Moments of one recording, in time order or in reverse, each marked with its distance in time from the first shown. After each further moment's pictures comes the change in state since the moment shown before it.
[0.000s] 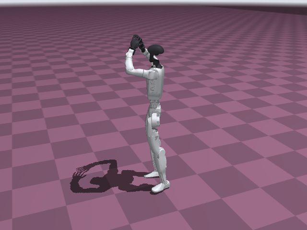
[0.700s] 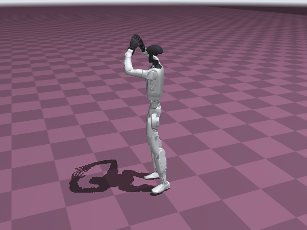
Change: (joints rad) left arm -0.009 0.038 0.027 -0.008 0.012 -0.008 0.011; right arm -0.127 -0.047 0.094 0.038 -0.014 -0.004 -0.004; waist 0.000 0.007 0.011; left_leg -0.001 0.022 0.028 0.005 0.001 -0.011; right_leg 0.006 0.033 0.026 -0.036 0.019 0.000
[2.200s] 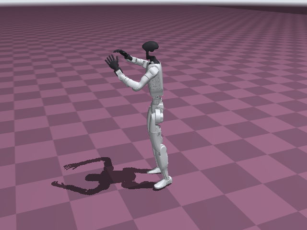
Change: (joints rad) left arm 0.808 0.034 0.409 -0.021 -0.200 0.014 -0.089; right arm 0.260 0.255 0.103 0.053 0.073 0.047 0.180; waist 0.098 -0.026 0.147; left_leg -0.079 -0.048 -0.118 0.120 -0.020 0.065; right_leg 0.006 -0.122 -0.098 0.051 -0.068 0.000
